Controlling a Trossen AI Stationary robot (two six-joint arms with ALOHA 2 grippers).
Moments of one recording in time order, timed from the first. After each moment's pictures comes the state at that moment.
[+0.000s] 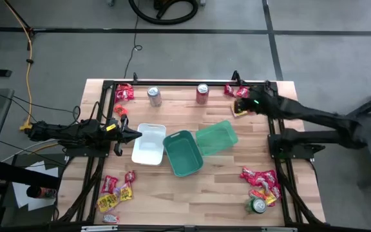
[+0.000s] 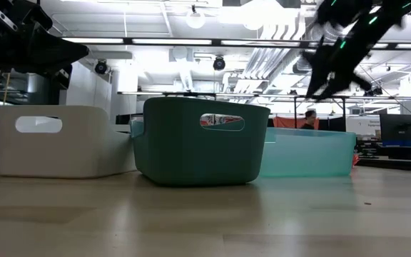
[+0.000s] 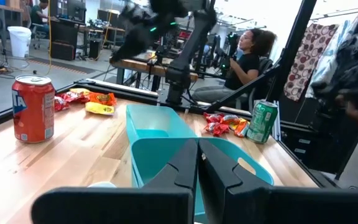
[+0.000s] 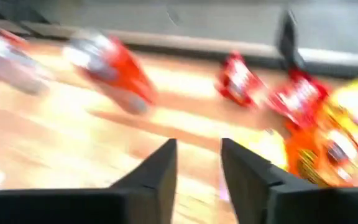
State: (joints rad) left arm -0.10 0.00 0.01 0.03 -0.12 -0.19; right arm -0.50 0.97 0.69 -0.54 0.33 0.70
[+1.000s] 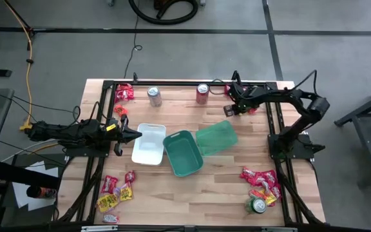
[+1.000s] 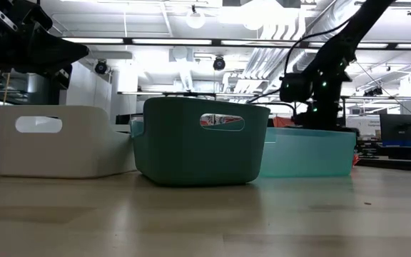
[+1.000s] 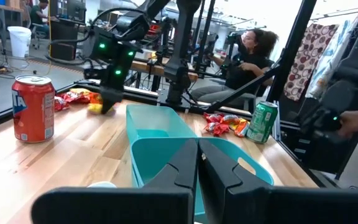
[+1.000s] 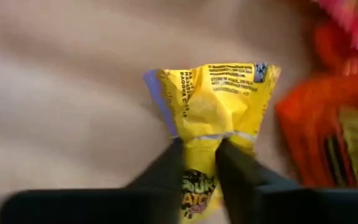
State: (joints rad) left arm -0.10 0.00 0.01 0.03 -0.12 -0.19; right arm -0.68 1.58 0.77 -0.55 0.12 0.53
